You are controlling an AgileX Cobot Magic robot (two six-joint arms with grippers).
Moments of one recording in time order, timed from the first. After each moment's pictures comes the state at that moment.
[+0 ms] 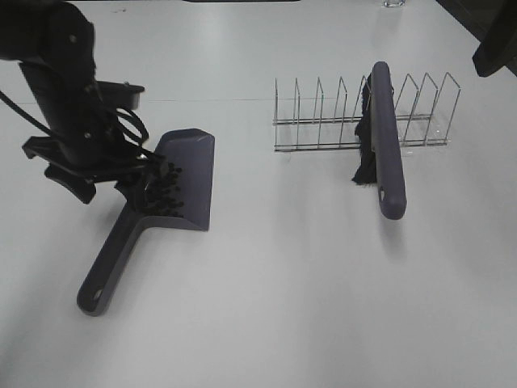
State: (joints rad) left arm -0.39 2.01 -1.36 0.00 0.94 -0.19; right arm 0.10 1.35 -1.29 0.13 1.22 0.02
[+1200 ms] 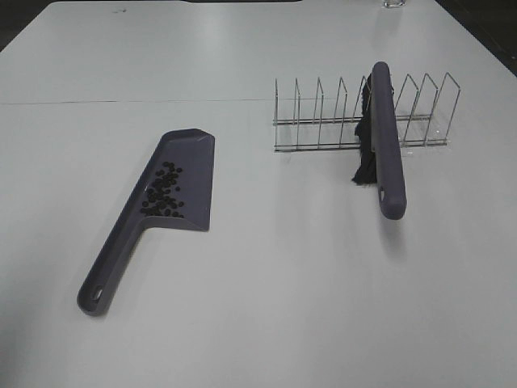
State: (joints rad) left arm -0.08 0.69 -0.66 -0.01 1.00 -0.01; right arm 0.10 0.35 -0.73 0.01 1.23 0.05
